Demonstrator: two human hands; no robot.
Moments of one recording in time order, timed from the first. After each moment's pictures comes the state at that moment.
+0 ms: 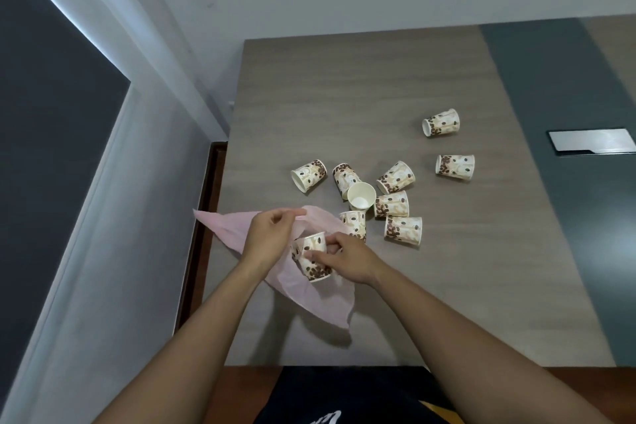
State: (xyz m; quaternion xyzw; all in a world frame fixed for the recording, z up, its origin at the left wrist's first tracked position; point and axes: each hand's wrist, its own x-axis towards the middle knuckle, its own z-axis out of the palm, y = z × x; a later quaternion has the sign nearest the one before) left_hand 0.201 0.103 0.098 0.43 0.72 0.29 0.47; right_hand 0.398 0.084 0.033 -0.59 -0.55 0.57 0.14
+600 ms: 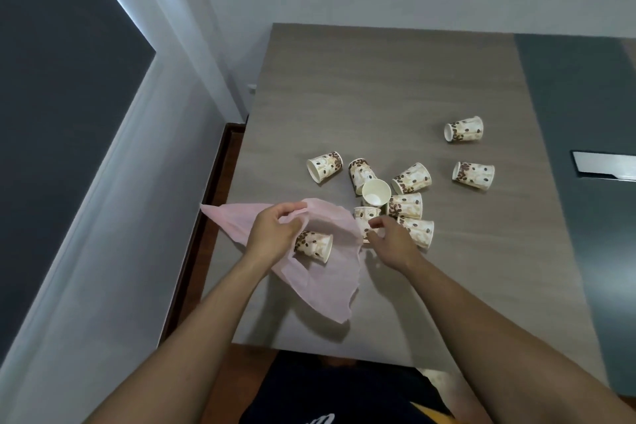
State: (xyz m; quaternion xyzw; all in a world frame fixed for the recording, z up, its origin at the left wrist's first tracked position) left_hand 0.181 0.082 0.093 0.41 0.72 0.30 0.48; right_hand 0.452 0.102 0.008 -0.70 -0.57 0.42 0.12
